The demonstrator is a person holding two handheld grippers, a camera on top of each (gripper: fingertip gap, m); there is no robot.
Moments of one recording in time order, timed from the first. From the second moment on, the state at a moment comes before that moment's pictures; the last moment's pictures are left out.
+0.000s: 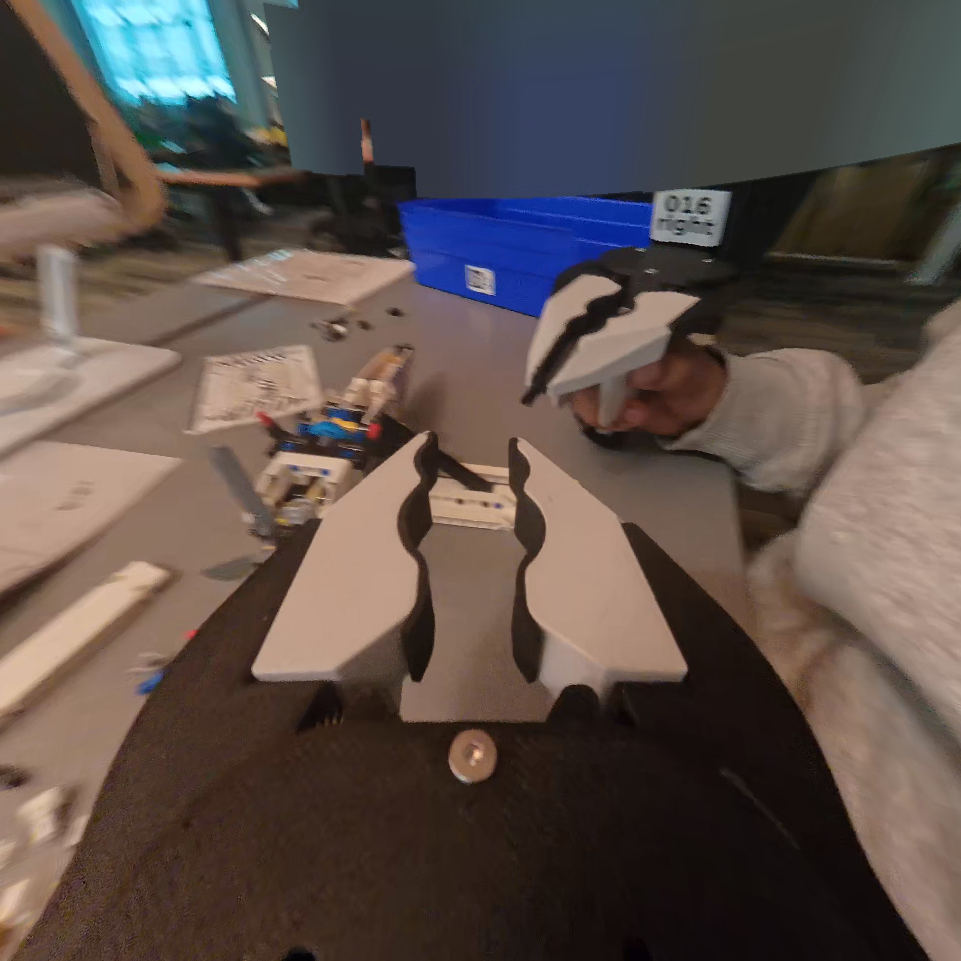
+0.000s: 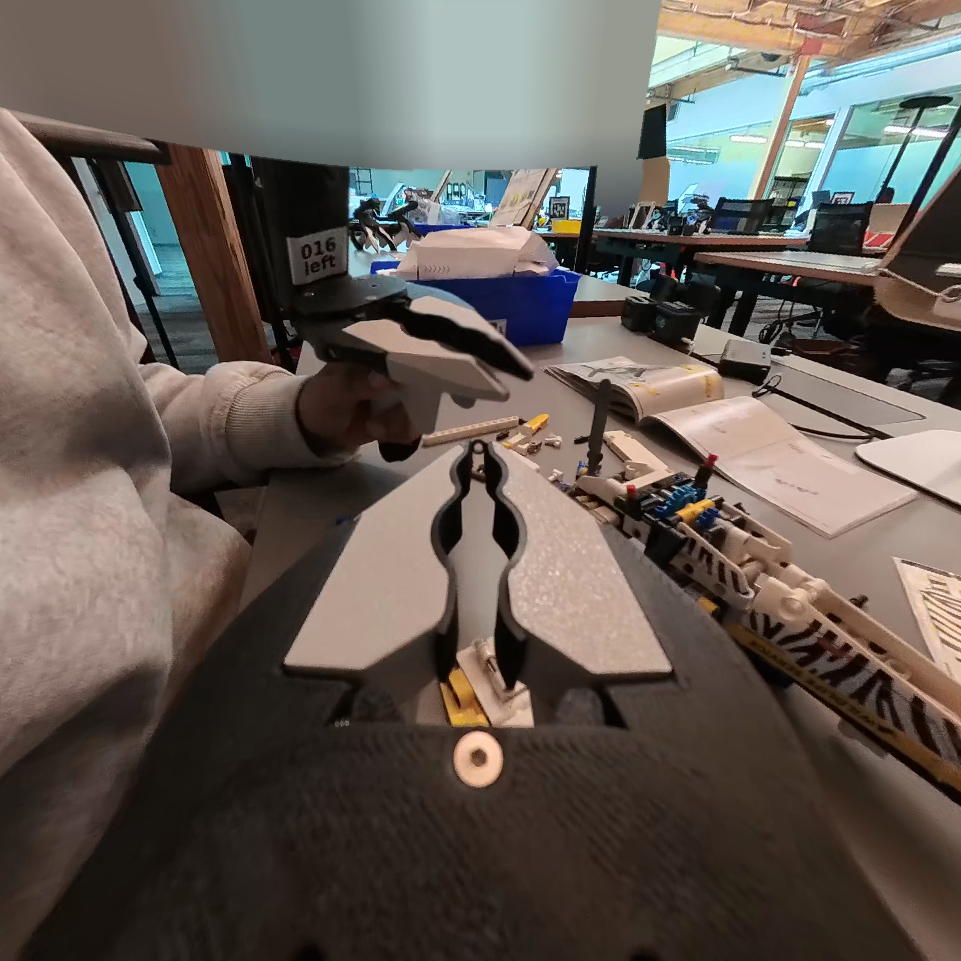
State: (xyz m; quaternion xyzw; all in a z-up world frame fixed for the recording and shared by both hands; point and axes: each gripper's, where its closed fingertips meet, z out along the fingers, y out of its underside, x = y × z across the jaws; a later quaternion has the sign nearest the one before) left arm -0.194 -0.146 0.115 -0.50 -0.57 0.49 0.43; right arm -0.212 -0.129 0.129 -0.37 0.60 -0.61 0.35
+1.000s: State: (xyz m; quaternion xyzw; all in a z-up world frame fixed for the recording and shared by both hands) left arm -0.201 -0.119 0.112 -0.52 -0.55 0.41 0.51; right arm -0.196 -0.123 0.121 -0.40 0.60 -0.60 0.35
